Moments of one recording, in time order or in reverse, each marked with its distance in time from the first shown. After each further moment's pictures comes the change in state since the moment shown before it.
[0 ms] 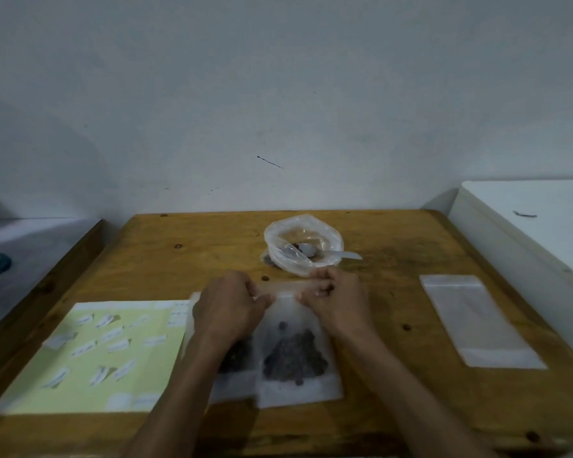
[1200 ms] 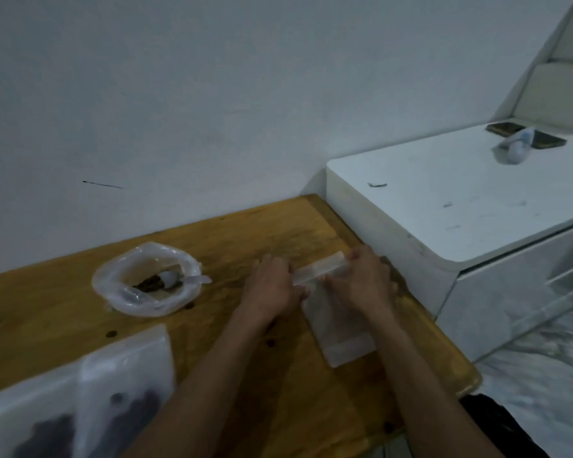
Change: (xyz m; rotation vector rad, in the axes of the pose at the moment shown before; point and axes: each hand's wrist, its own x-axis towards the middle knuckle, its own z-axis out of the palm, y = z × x) left_hand 0.020 0.230 0.163 0.146 -0.371 0.472; right_hand 0.045 0.114 -0.200 -0.357 0.394 0.405
